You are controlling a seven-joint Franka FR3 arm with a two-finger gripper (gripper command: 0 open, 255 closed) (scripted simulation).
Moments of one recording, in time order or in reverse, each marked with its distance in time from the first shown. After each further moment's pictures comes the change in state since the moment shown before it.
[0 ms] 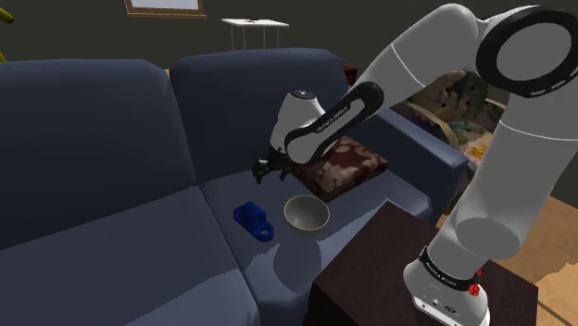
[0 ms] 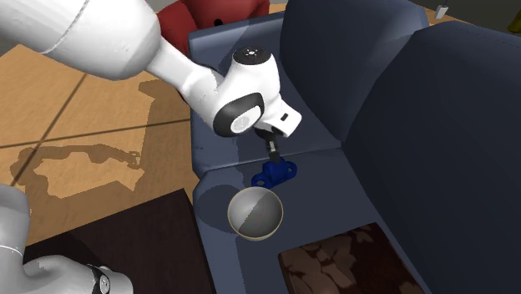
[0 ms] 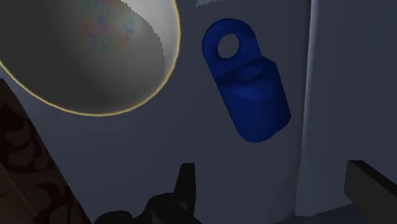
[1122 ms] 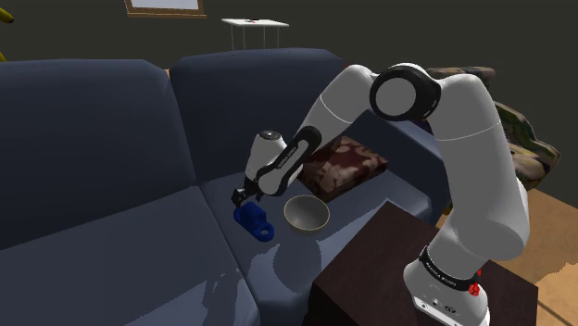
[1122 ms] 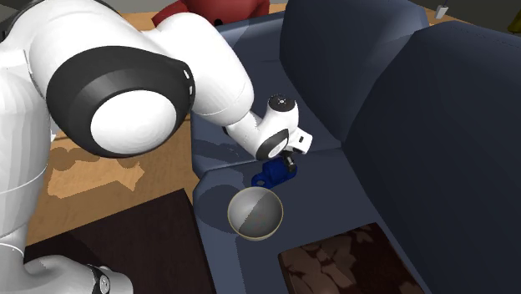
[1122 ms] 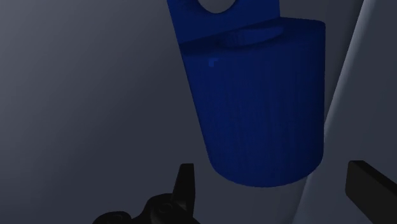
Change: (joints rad) arm 0.055 0.549 -0.040 0.384 -0.131 0.137 -0.110
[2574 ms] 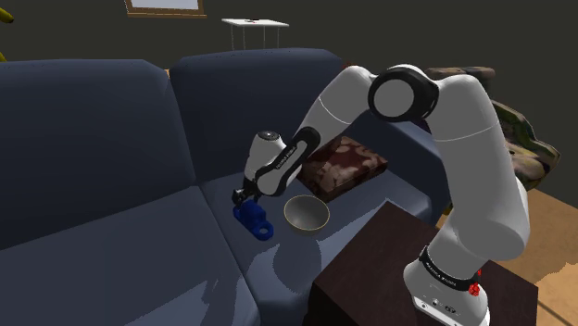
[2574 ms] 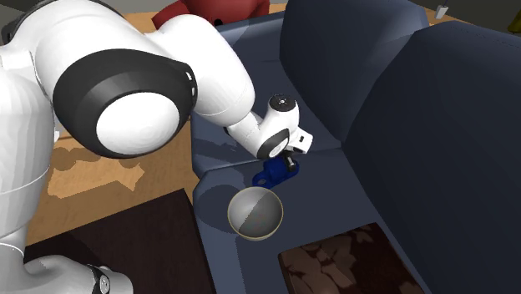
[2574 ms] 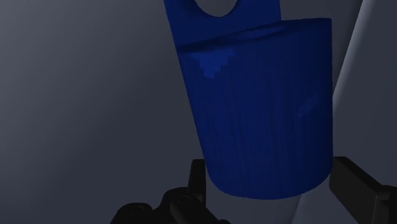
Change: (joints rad) arm 0.004 0.011 -0.002 0.016 -0.001 -0.004 0.002
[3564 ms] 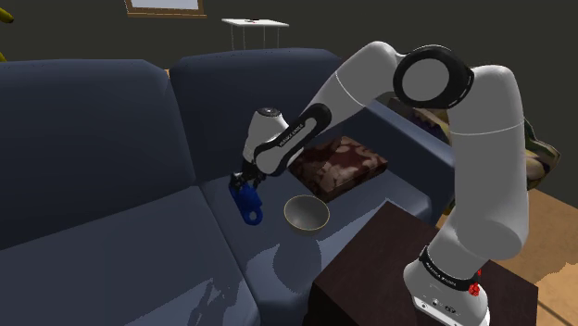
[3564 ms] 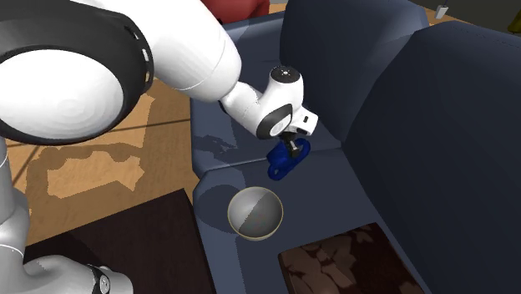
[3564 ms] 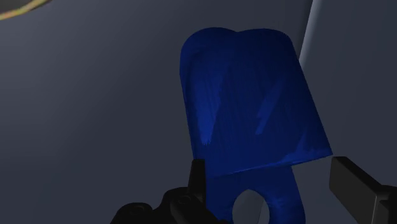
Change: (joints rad) arm -0.036 -0.167 0.043 -0.035 0.032 -0.132 -0.013
